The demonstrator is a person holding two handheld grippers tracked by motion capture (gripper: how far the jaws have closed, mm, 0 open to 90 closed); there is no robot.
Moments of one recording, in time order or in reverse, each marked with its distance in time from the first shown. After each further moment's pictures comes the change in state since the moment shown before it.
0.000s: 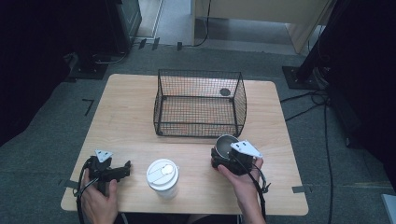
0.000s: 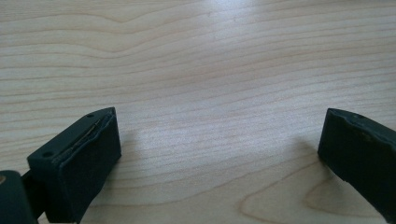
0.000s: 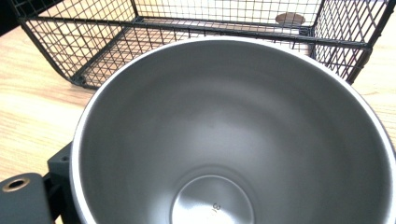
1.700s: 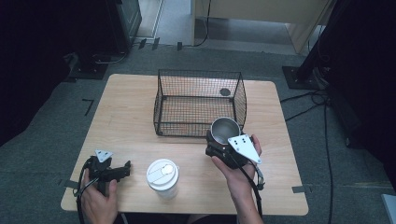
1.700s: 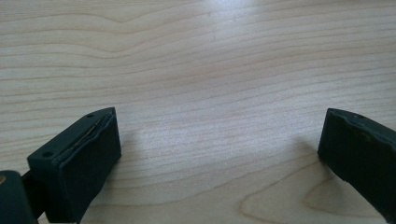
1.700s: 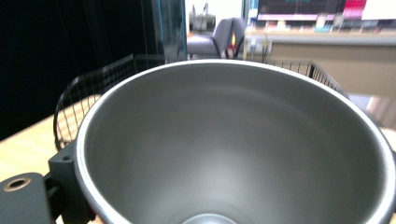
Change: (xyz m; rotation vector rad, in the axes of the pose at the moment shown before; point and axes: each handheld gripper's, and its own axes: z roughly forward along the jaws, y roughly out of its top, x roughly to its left) left arm 0.000 0.000 0.000 0.000 0.000 0.000; right arm 0.029 0.037 -0.016 -0.409 -0.041 -0.055
